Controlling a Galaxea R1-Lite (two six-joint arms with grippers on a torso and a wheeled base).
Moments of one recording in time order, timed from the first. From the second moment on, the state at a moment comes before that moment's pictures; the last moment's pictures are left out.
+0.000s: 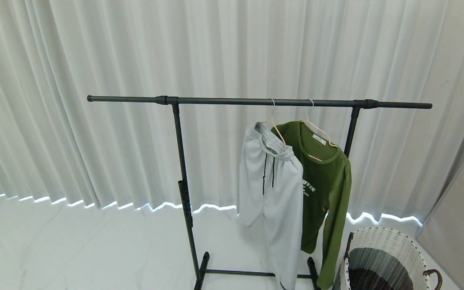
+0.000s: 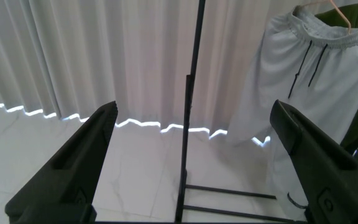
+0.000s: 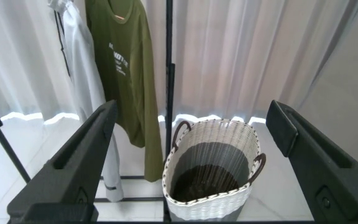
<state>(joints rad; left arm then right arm) -0.01 0.00 0.00 -0.01 0.02 0.00 0.00 0.00 0.00 0.00 -0.01 0.01</state>
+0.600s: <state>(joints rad) -0.01 0.00 0.00 -0.01 0.02 0.00 0.00 0.00 0.00 0.00 -0.01 0.01</state>
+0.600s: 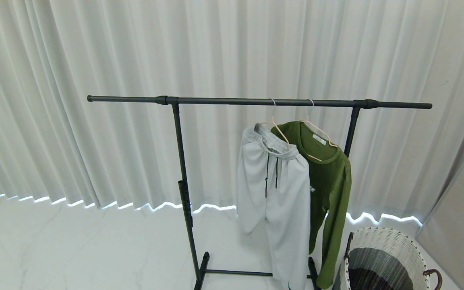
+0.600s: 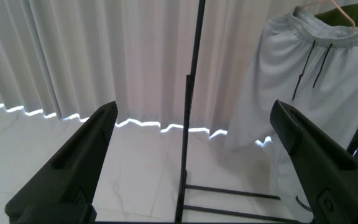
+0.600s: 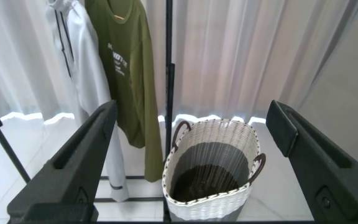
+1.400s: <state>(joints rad) -0.01 0.00 0.00 -0.01 0.02 0.00 0.00 0.00 0.00 0.00 -0.01 0.01</state>
